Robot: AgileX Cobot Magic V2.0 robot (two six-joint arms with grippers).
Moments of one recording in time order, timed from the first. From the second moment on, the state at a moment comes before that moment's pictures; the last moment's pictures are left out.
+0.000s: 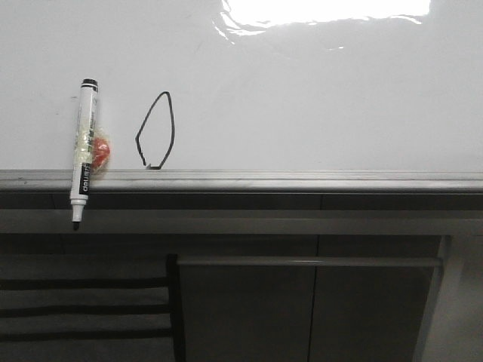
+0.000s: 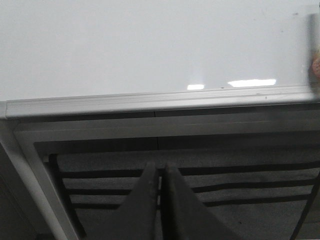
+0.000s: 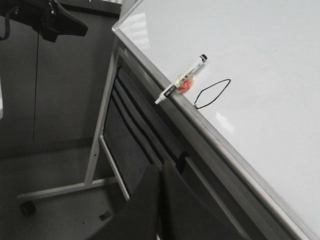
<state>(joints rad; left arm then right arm) -0.04 0.00 0.00 0.07 0.33 -0.01 0.83 0.07 -0.26 0.23 0.43 -0.60</state>
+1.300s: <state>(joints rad) -0.04 0.00 0.00 0.07 0.33 -0.01 0.25 -0.01 0.01 0.15 0.12 -0.26</state>
